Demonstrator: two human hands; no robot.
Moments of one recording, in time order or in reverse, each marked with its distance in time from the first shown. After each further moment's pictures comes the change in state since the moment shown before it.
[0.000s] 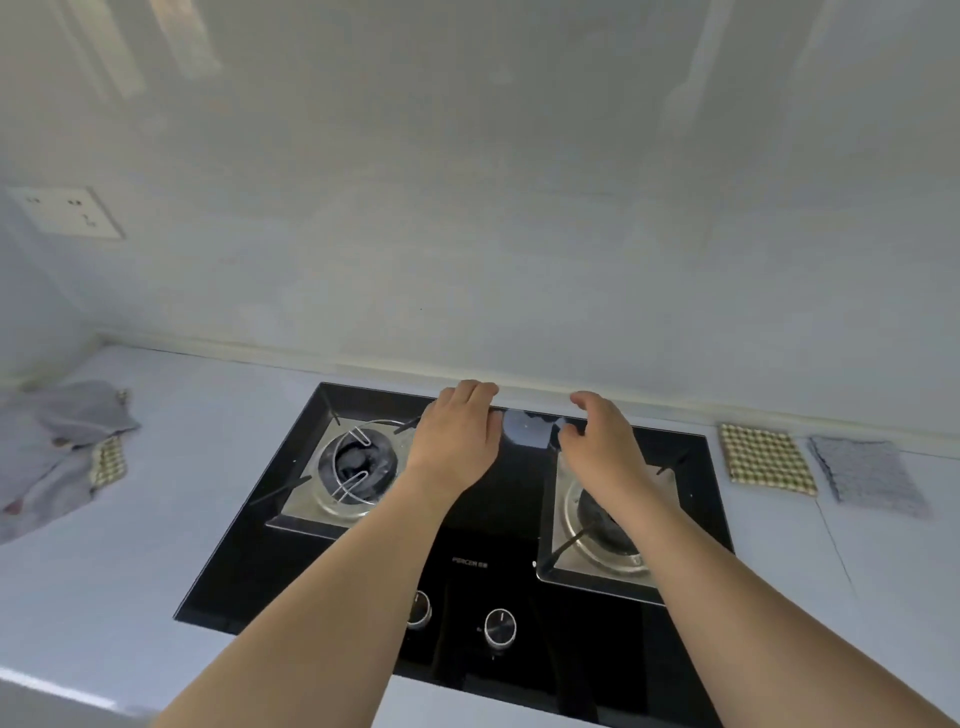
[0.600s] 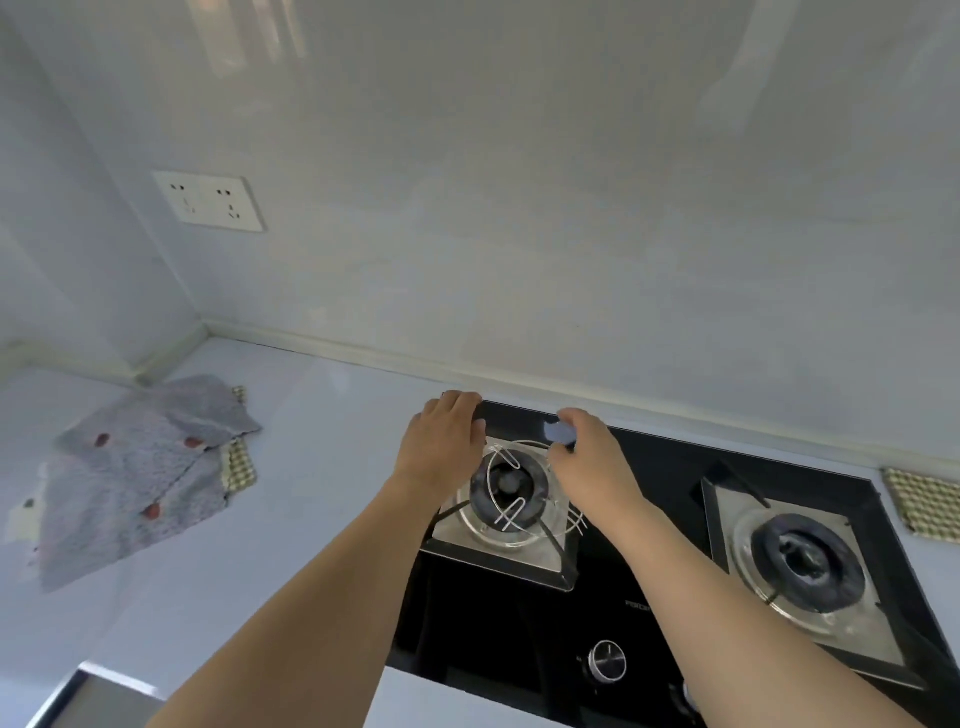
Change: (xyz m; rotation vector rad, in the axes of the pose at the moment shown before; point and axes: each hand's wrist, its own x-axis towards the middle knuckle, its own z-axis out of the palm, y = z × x) left_hand -0.013 -0.253 -0.073 -0.058 -0.054 -0.146; right_hand 0.001 -0.169 0.189 -0.009 -0.157 -0.033
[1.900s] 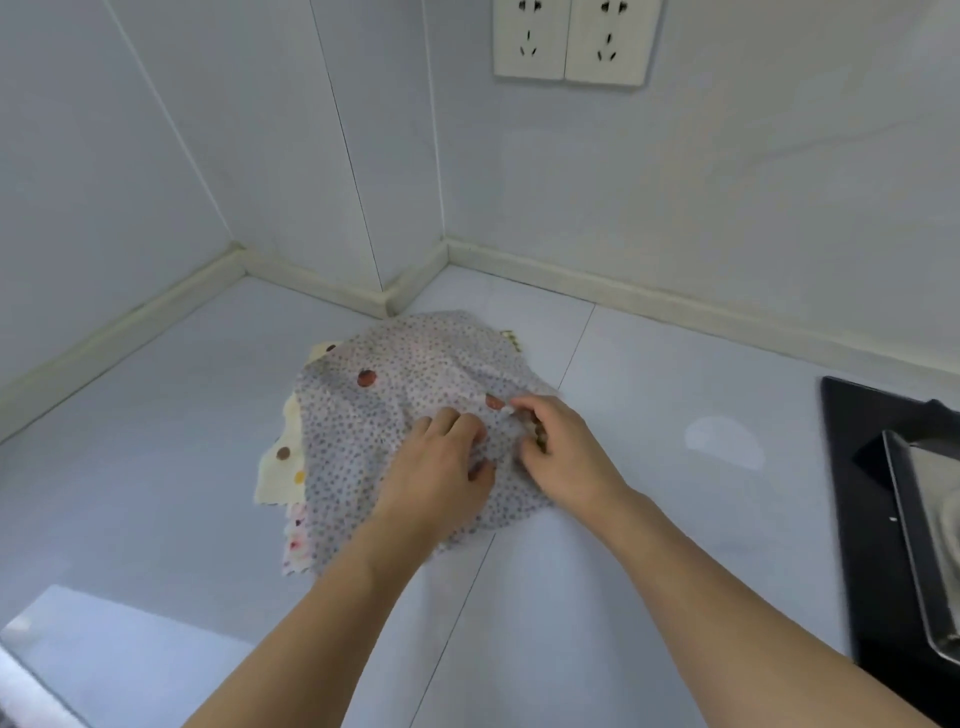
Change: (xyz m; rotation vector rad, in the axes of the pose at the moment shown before) left_hand -0.070 -0.485 -0.019 0.055 0.087 -0.097; right_hand 0.105 -0.175 0.490 -0.067 -0.219 -0.456
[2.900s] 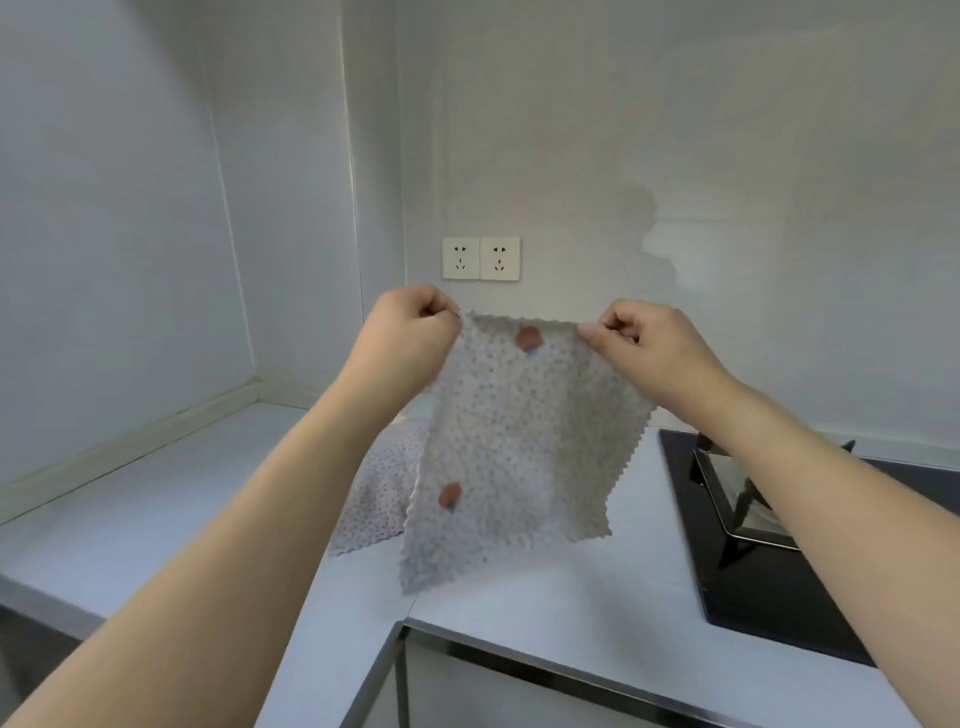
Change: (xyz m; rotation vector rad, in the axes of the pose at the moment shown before) left_hand -0.147 0.119 -0.205 -0.742 0.407 0.145; right_hand -0.217 -0.134 -0.164 -0.065 0.577 -0.313
